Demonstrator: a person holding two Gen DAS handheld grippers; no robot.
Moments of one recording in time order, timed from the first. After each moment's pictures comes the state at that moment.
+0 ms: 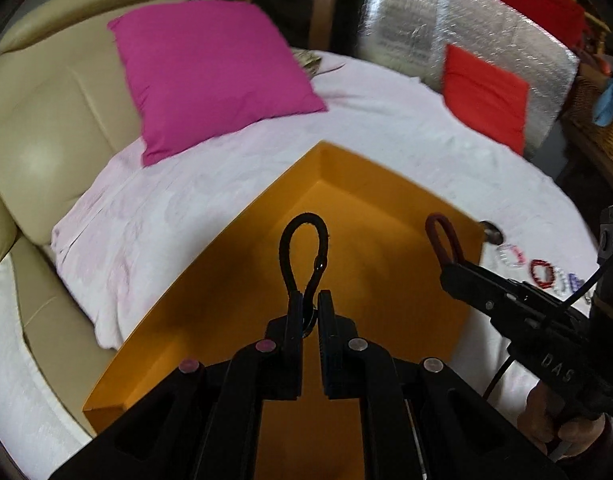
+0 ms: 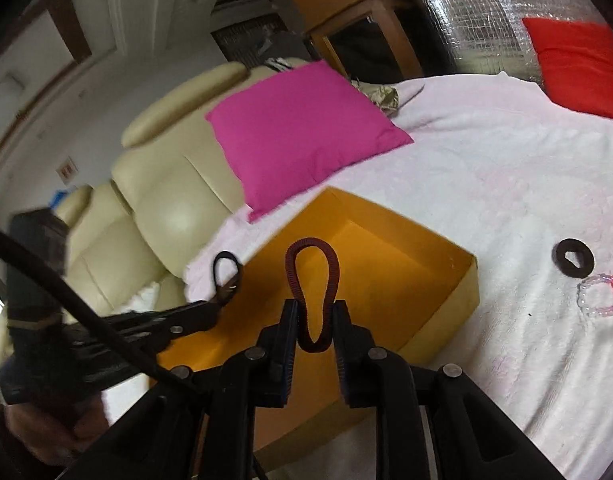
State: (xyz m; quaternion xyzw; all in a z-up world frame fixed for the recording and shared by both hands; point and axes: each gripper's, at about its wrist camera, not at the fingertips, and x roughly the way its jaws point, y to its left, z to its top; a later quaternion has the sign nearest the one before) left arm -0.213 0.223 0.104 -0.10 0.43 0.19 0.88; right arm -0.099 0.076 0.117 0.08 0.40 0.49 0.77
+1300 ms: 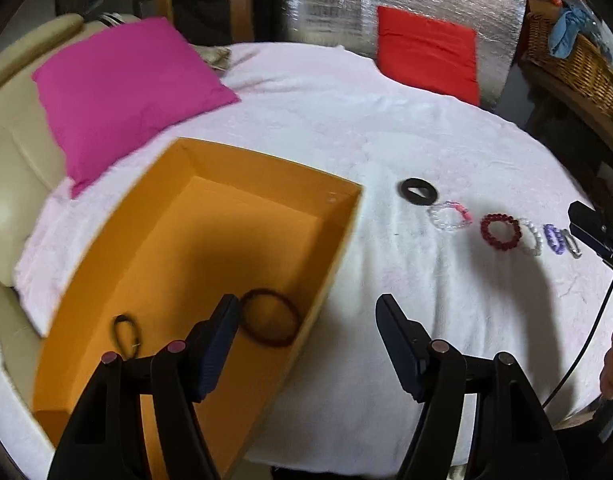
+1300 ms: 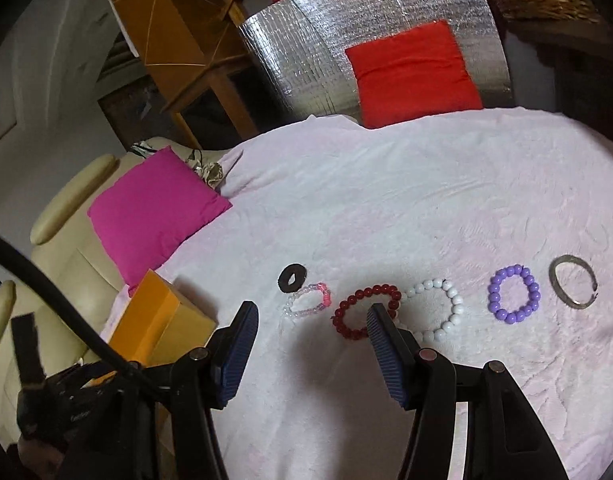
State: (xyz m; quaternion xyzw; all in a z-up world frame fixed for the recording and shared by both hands) left arm -0.145 0.104 0.089 -0.03 0.47 0.11 0.88; right arm -0.040 -0.155 0.130 0.15 0.40 0.28 0.86
